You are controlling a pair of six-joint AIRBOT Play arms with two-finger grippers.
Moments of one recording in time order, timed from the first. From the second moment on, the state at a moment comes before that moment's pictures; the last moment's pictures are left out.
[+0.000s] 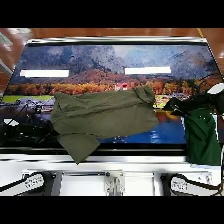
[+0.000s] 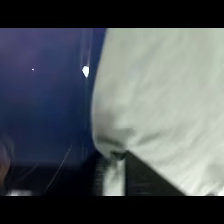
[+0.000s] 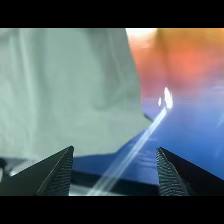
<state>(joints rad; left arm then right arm) 0.42 -1.27 0.57 0.93 -1.03 -1.28 -0.29 -1.42 1.13 -1.07 1.32 1.35</state>
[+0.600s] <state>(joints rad) 0.40 -1.21 0.61 0.89 -1.04 -1.24 -0.11 -1.64 1.06 -1.05 1.27 1.44</state>
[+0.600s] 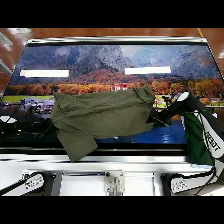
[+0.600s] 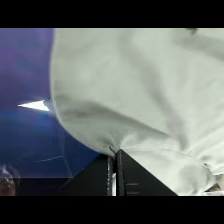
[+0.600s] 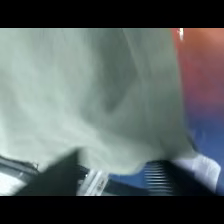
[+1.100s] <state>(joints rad) 0.40 -0.95 1.04 0.89 -1.05 -1.24 -0.07 -1.33 1.27 -1.03 1.22 1.34</state>
